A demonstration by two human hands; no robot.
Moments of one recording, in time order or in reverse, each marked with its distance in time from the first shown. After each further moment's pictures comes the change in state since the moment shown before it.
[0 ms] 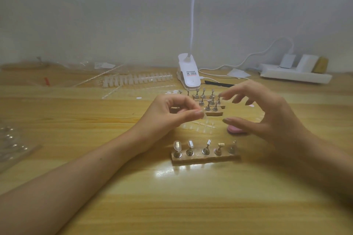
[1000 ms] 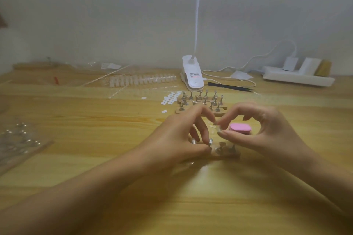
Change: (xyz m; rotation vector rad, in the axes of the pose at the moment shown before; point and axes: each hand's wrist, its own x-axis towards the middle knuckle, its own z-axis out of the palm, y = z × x) left_hand -0.028 0.023 0.017 0.419 -0.156 -0.081; right_hand -0.014 -0.036 0.010 0.194 -0.017 0.159
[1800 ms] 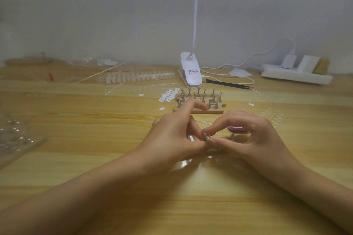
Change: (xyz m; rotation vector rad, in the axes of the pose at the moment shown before) left_hand -0.001 0.000 0.008 -0.011 0.095 -0.081; right_hand -0.010 0.000 0.022 0.039 0.017 0.058
